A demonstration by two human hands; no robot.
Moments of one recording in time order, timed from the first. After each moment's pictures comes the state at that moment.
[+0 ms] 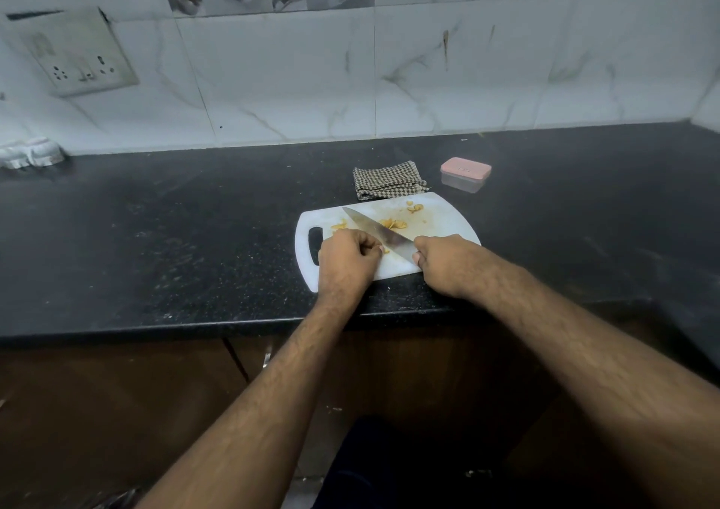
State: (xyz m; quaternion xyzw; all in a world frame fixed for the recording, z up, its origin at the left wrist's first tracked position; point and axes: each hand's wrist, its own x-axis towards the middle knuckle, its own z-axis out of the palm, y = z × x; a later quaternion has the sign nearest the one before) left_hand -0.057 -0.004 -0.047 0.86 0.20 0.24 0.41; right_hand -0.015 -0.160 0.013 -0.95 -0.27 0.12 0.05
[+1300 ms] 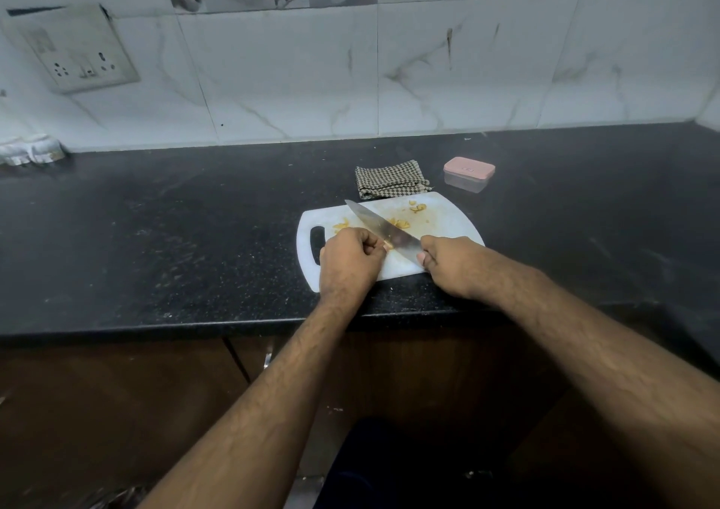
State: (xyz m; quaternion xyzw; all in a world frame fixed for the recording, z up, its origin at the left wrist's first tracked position) left_hand -0.054 -0.005 -0.047 0.86 0.21 0.23 0.40; right_hand -0.007 -0.164 0.010 -0.94 -0.29 0.13 0.07
